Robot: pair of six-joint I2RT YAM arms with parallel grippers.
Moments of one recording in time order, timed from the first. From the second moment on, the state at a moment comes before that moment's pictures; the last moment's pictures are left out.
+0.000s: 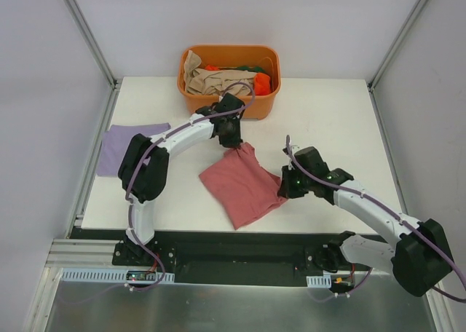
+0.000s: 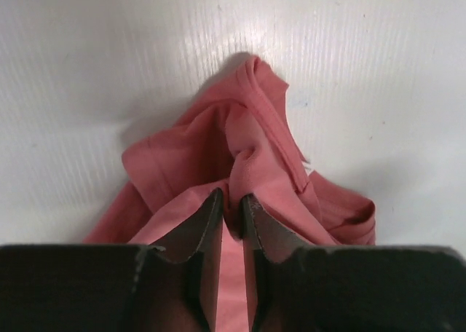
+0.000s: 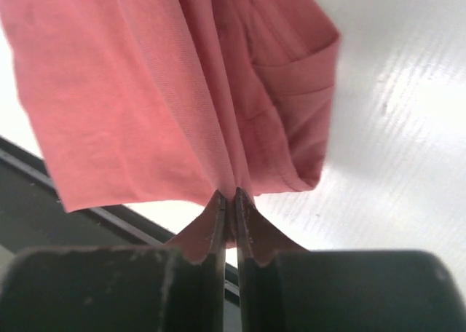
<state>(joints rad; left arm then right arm) -0.62 1.95 1.56 -0.64 0.02 -0.63 0.59 1.10 0.66 -0.51 -0.21 0.38</state>
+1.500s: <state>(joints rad) -0.63 1.93 1.32 -0.45 0.12 -0.66 0.53 1.50 0.79 -0.31 -0.15 0.34</state>
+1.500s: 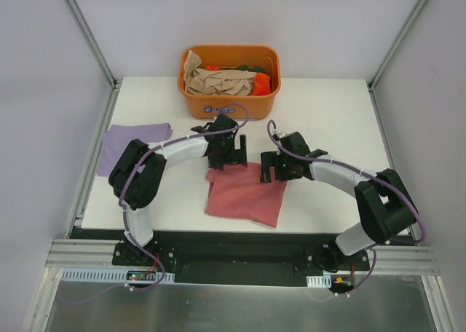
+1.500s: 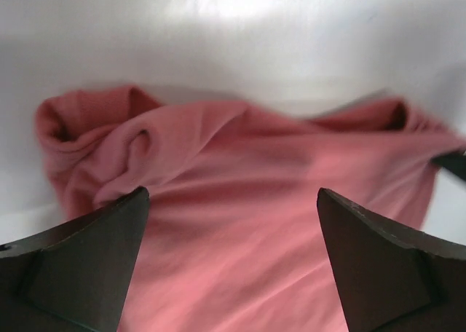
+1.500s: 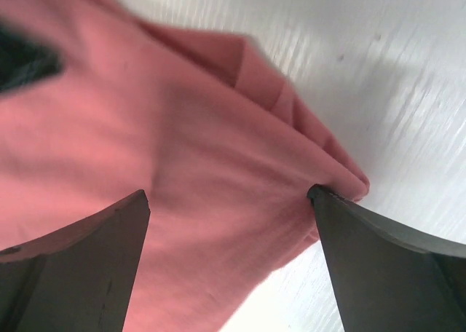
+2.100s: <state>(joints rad) -0.65 1.51 0.98 -0.53 -0.07 -0.74 0.52 1.03 0.78 -0.45 0.02 0.26</state>
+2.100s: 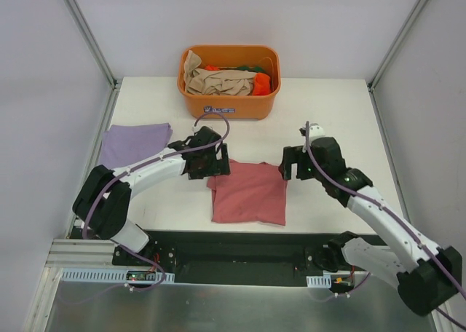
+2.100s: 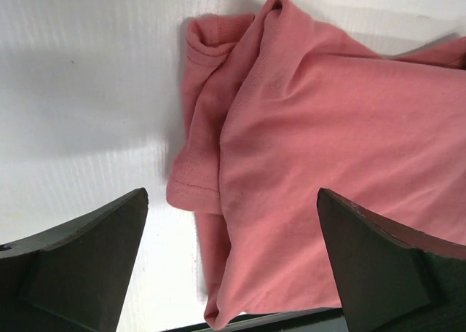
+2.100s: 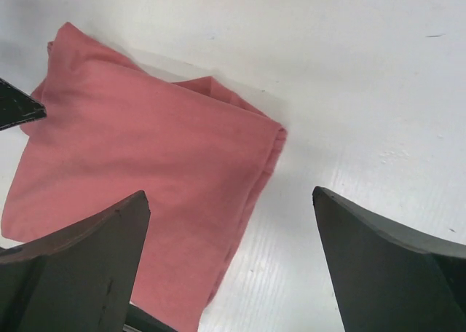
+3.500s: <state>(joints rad) -0.51 1.37 1.06 -0.50 -0.31 -0.08 0.50 0.72 0.49 -0.48 0.29 0.31</state>
